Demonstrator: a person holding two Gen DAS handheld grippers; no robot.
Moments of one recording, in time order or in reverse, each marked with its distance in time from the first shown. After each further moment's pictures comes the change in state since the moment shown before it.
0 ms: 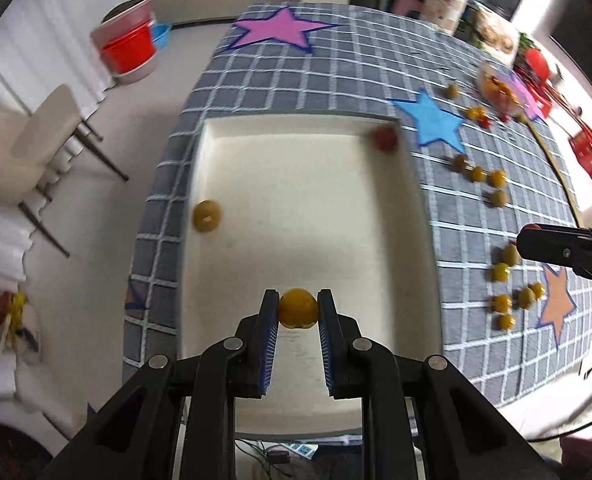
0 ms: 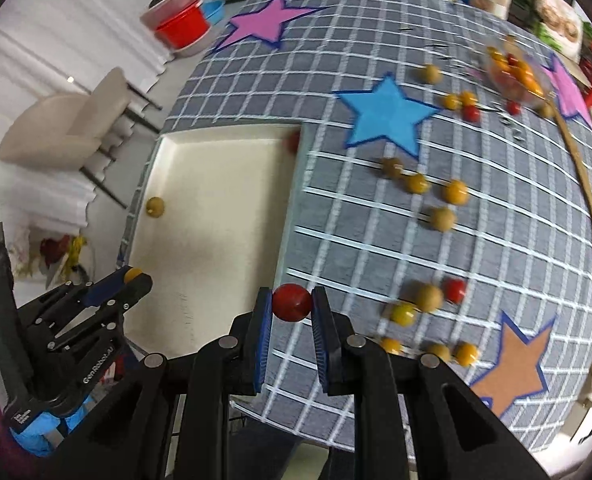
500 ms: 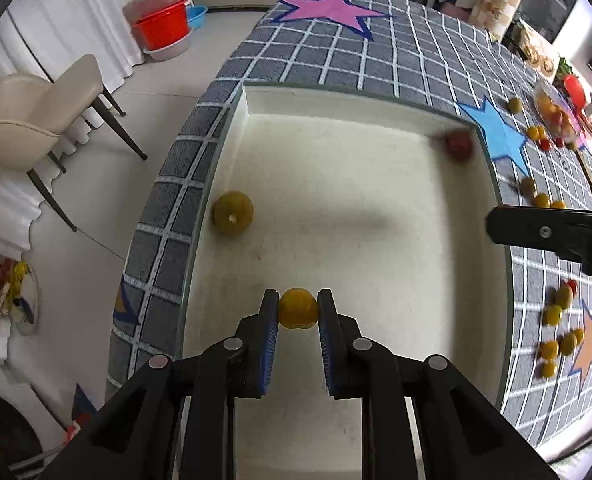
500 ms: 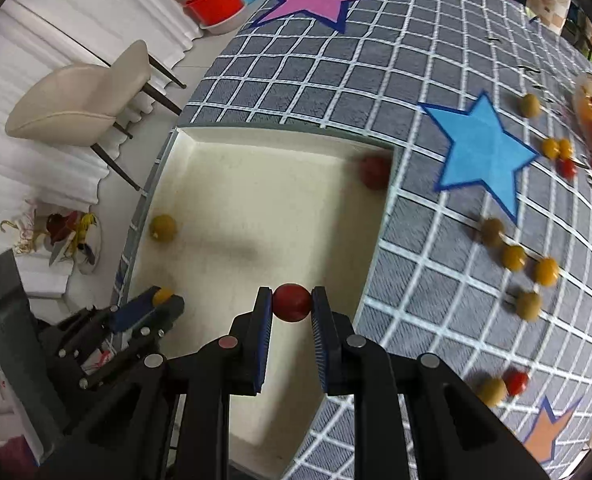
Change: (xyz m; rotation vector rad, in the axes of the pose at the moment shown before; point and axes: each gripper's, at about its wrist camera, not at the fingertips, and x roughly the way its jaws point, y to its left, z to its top) left arm 0.054 0.024 0.009 -0.106 -0.010 0.058; right arm 0.075 0.038 0.054 -0.092 0.045 0.053
